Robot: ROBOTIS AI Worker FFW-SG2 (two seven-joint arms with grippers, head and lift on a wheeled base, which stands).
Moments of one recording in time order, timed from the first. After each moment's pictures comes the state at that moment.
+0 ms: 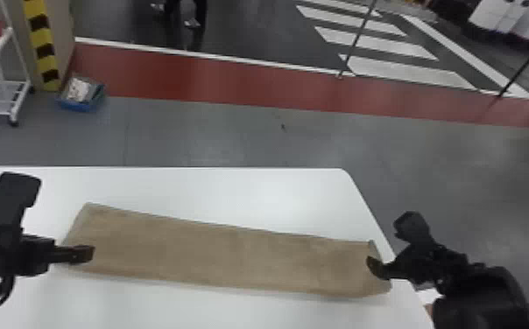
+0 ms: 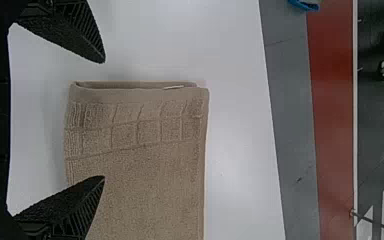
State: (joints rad) left arm -0.18 0.00 -0.01 -1.46 -0.29 0.93 -0.52; right arm 0.06 -0.27 -0.54 -1.40 0.70 0.20 0.78
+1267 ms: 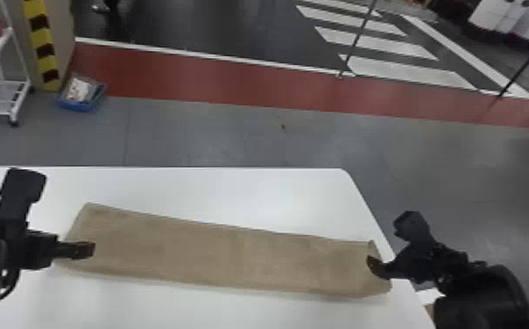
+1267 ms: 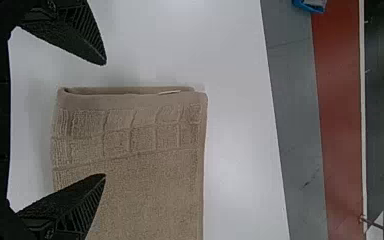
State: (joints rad) left arm -0.25 0.00 -0.02 -1.34 -0.29 0.91 -0.49; right arm 0.06 -0.28 -0.54 -1.42 0.70 0.20 0.79
